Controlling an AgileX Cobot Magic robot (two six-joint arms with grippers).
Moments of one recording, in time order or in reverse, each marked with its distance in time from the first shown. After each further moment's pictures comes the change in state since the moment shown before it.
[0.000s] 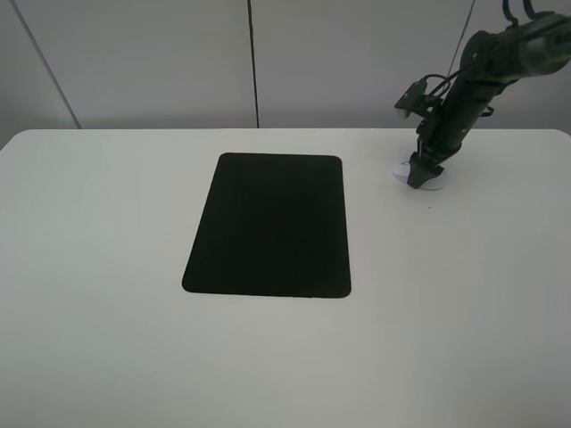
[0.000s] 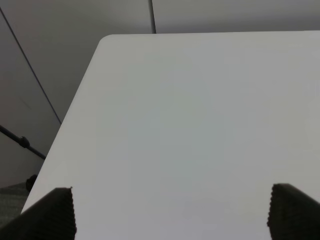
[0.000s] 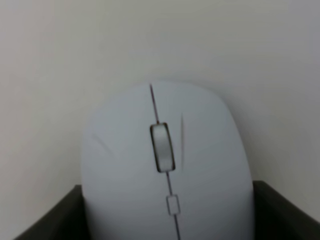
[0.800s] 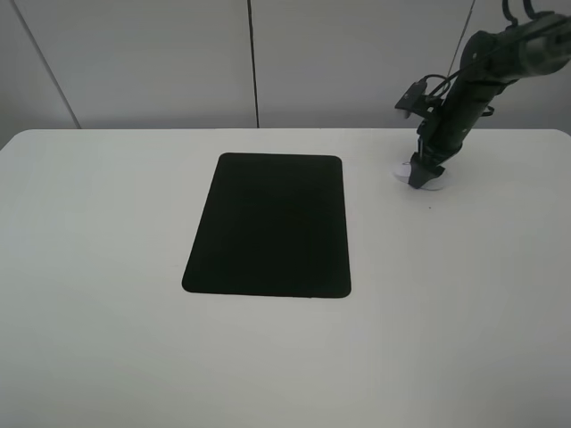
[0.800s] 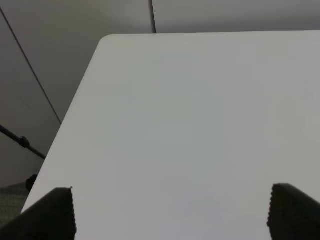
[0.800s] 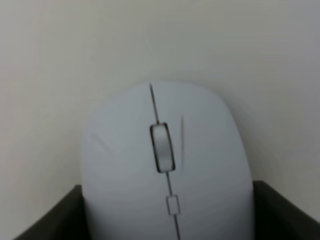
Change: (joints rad) left arm 0.000 0.000 0.000 0.000 0.000 0.000; right arm 0.000 0.000 0.000 -0.012 0.004 0.000
